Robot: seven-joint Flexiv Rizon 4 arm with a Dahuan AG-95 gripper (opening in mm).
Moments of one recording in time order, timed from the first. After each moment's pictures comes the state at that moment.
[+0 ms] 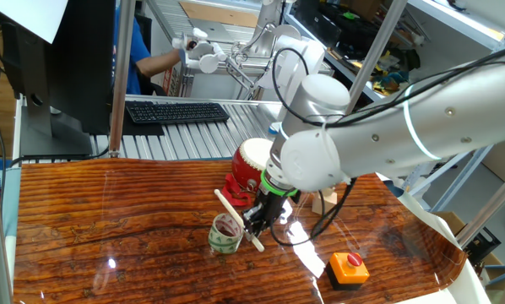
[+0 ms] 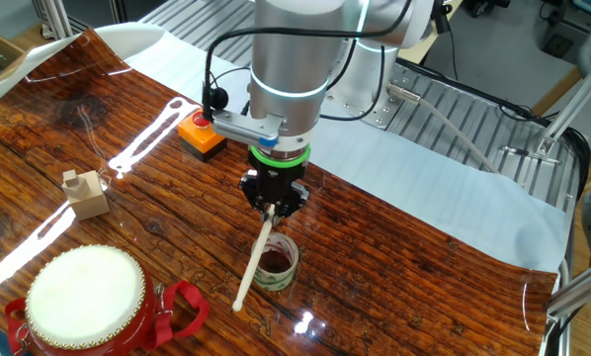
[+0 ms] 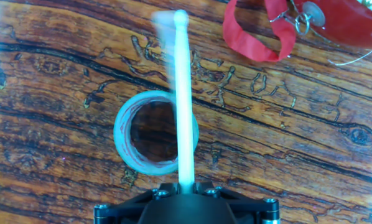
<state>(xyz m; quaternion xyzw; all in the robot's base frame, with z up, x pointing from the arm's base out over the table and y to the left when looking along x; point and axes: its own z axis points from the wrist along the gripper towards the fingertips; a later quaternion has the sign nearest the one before) 0.521 0.035 0.067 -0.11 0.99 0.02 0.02</state>
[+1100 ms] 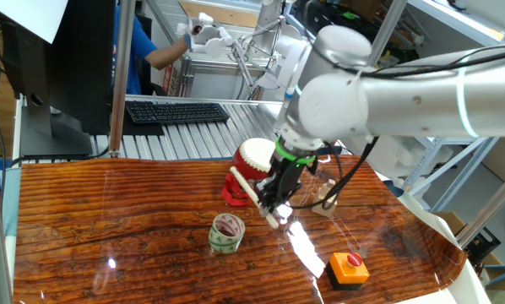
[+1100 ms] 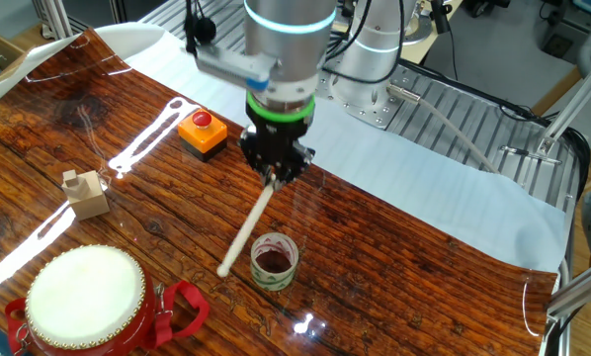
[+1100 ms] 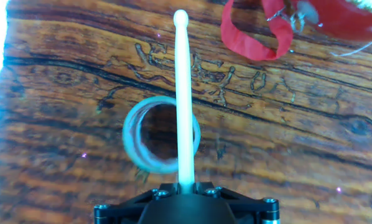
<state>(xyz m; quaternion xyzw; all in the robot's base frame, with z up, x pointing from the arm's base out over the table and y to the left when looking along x) 0.516 0.017 0.180 -0.04 1.00 0.00 0.01</state>
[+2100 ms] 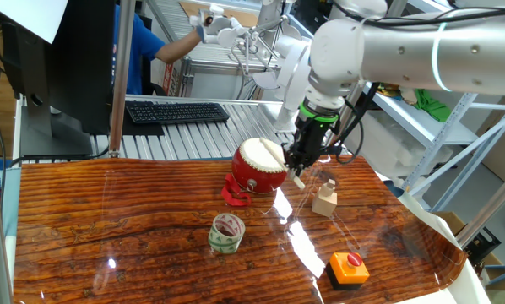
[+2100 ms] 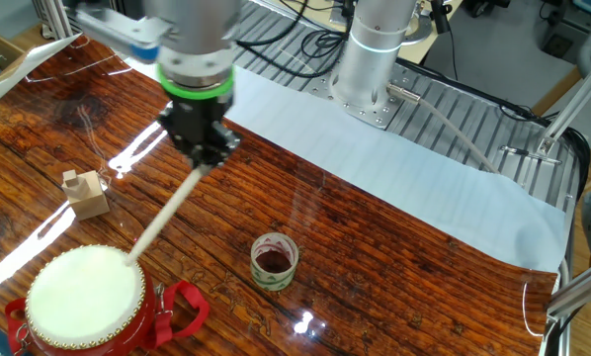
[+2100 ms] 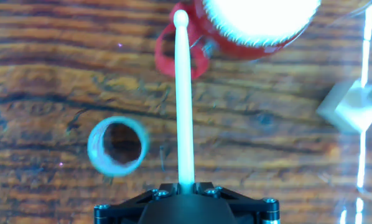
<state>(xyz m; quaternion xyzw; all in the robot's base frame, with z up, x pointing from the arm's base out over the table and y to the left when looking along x) 0.589 -0.070 0.210 -0.03 1.00 -0.02 -0.01</state>
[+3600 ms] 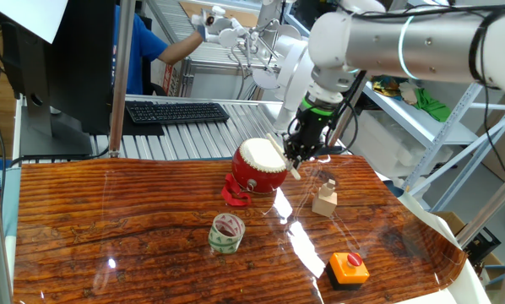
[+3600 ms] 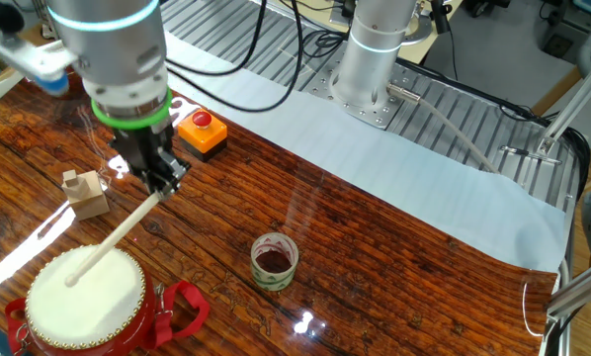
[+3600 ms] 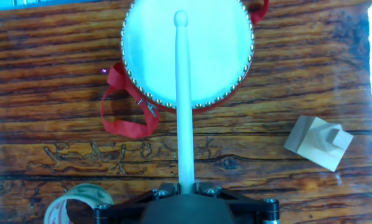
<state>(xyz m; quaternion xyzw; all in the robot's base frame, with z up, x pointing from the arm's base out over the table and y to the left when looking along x) 0.644 -0.099 0.186 0.05 1.00 0.01 -0.02</state>
